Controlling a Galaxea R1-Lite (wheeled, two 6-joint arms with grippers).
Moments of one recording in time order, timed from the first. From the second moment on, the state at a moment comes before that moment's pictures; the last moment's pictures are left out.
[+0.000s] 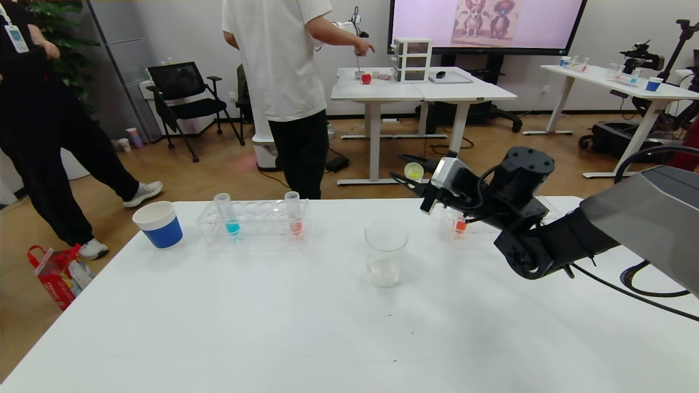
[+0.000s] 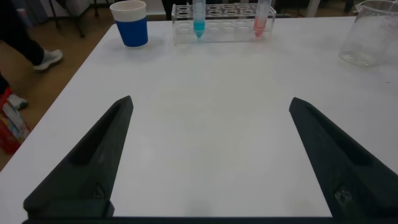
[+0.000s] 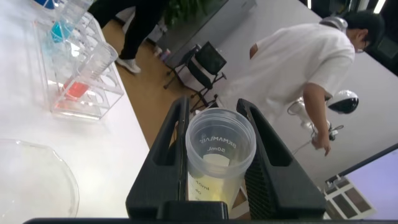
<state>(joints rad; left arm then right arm) 0.00 0.00 0.00 0.01 -0.01 0.02 0.35 2.26 -1.23 -1.29 0.63 -0.68</state>
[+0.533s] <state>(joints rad) 0.00 0.00 0.00 0.01 -0.01 0.02 0.35 2.31 -1.27 -1.34 0.78 -0.87</state>
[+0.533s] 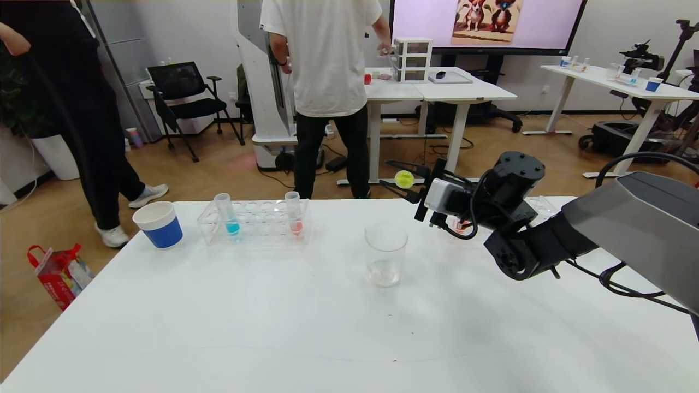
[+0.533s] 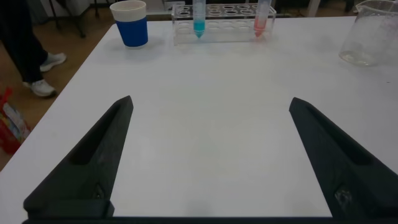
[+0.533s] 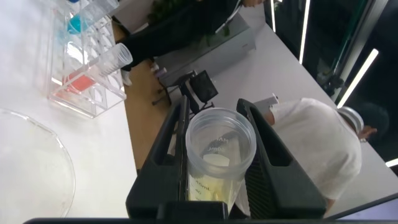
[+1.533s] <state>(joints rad) 0.00 0.00 0.00 0.01 -0.01 0.02 0.36 2.32 -1.28 -1.34 0.90 -1.18</state>
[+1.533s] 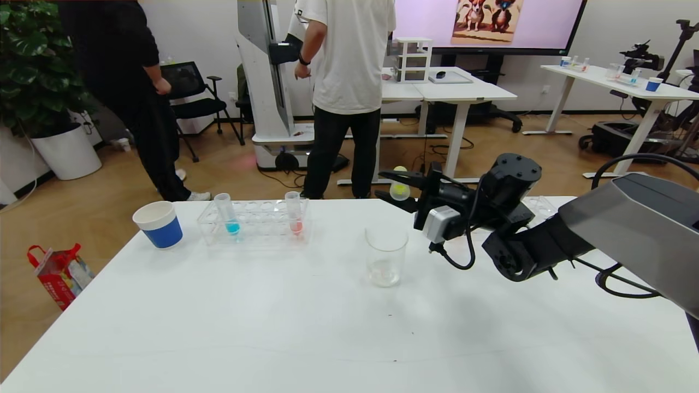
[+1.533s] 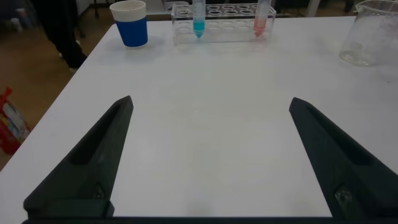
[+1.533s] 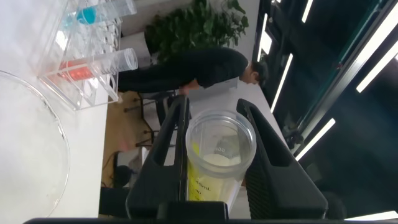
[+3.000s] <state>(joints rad) 0.00 0.00 0.00 0.01 -0.01 0.02 0.34 2.39 -1.32 -1.34 0.89 -1.51</state>
